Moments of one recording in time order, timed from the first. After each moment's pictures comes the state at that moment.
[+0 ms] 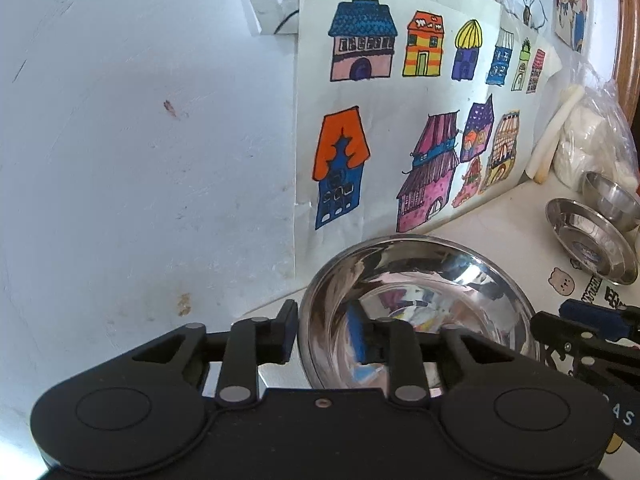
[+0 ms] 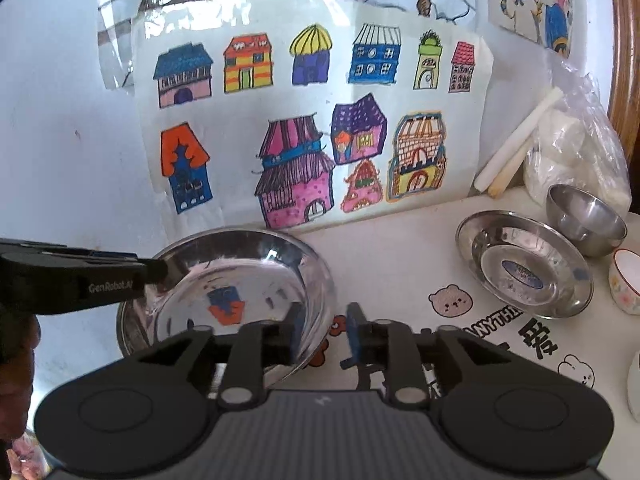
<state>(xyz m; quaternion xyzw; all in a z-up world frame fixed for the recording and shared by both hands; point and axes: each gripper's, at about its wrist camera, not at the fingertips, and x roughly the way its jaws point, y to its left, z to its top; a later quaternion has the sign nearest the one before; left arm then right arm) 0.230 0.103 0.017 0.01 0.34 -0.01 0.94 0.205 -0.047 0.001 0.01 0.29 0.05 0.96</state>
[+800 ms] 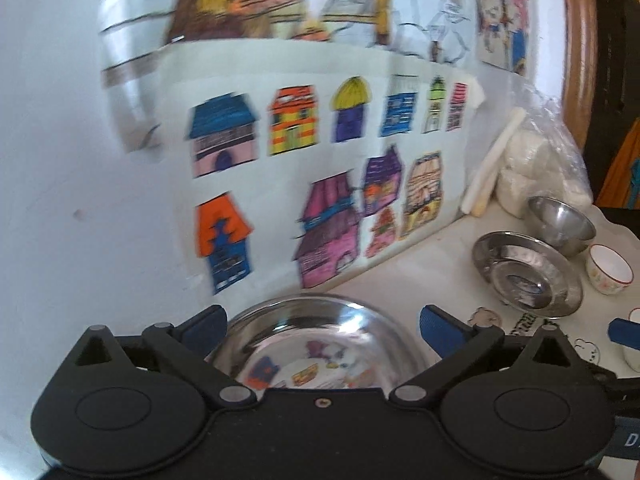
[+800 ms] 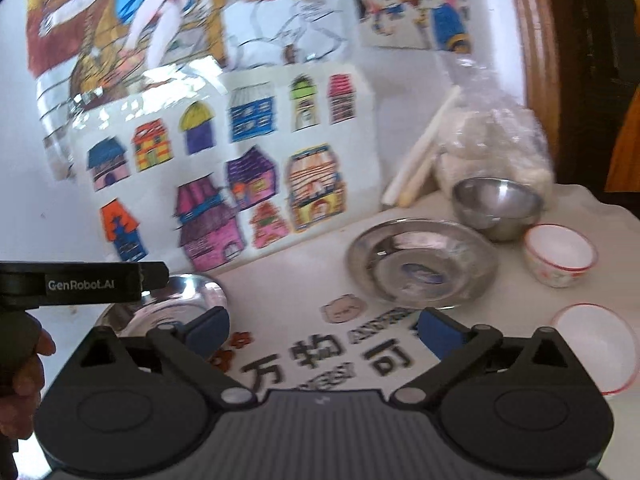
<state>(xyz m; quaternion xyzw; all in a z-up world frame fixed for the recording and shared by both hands) 0.216 0.024 0.050 0.04 0.28 -0.05 0.96 0.158 -0.144 0.009 0.09 0.23 -0.01 0.97</state>
